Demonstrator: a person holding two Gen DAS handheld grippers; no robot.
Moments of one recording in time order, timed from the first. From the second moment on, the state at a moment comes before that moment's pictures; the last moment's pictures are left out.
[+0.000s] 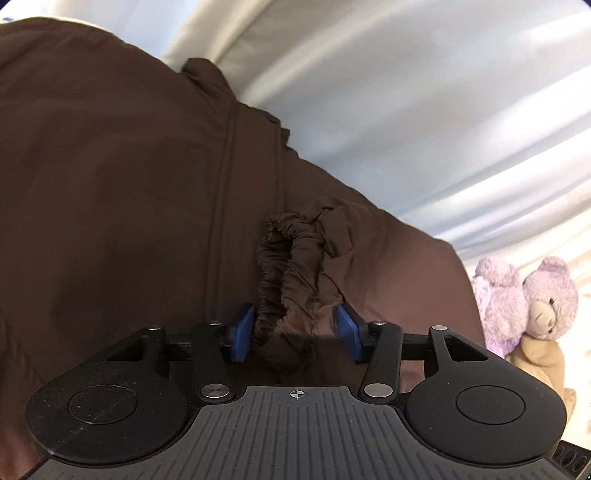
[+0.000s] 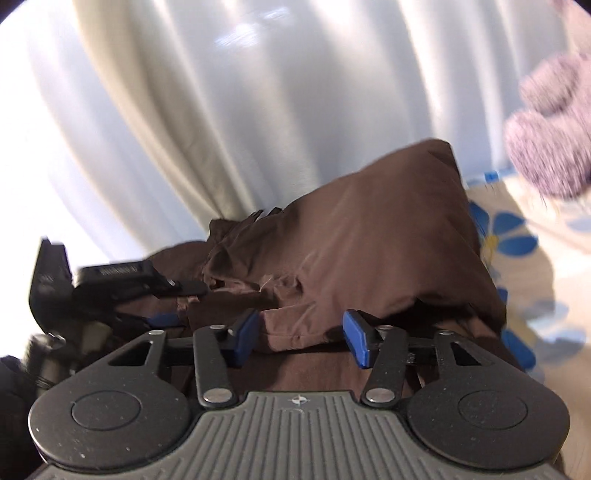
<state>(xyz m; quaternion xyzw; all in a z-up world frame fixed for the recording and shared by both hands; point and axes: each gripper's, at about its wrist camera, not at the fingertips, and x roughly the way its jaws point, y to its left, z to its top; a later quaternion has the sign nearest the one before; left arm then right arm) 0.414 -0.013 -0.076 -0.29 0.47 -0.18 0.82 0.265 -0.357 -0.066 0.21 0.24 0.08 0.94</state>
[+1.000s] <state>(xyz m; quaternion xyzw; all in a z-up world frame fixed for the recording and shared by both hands) 0.341 0.033 0.010 -0.09 0.31 -0.04 0.95 0.271 -0.335 -0.092 0.10 0.20 0.01 0.97</state>
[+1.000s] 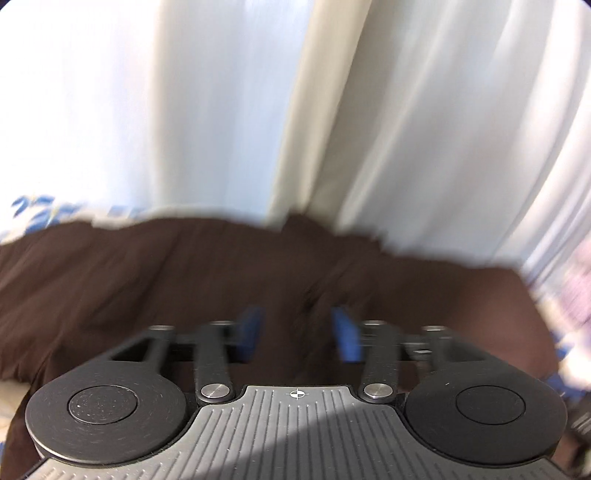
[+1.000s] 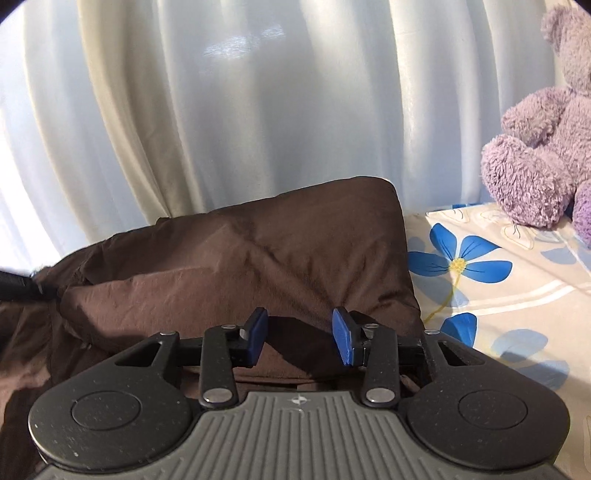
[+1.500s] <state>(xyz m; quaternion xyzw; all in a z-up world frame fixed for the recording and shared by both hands) 0.398 -0.053 -0.058 0.04 0.31 -0.03 0.95 0.368 -0.327 -0.060 0.08 0.24 -0.07 0.96</state>
